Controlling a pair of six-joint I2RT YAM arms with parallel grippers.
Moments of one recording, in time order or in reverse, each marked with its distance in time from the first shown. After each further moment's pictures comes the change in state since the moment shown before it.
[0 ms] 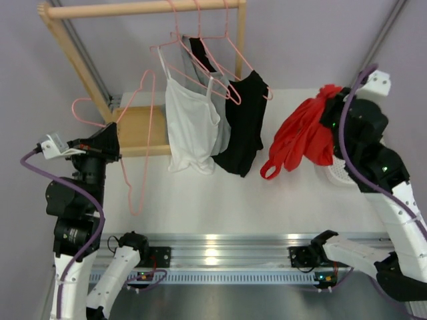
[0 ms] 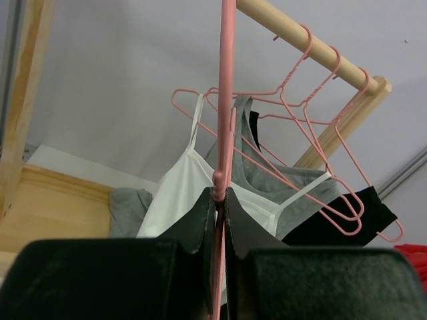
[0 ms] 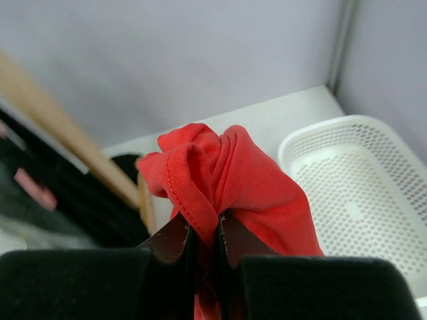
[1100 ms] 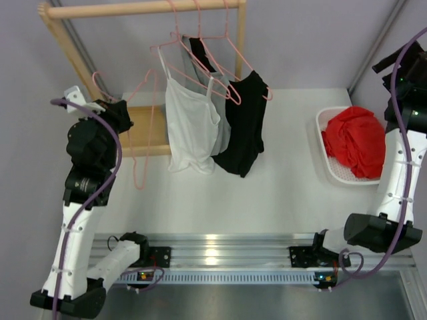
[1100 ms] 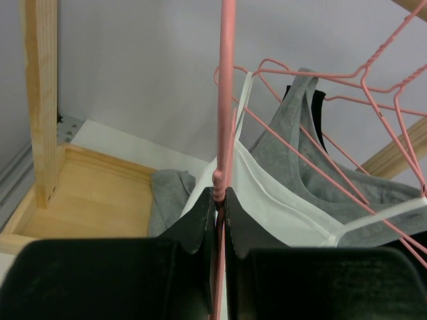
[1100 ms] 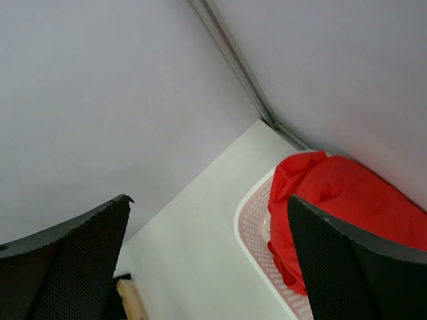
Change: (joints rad) left arm 0.000 0.316 0.160 -0.053 -0.081 0.071; right arm -0.906 0.430 0.375 0.027 -0.547 0.255
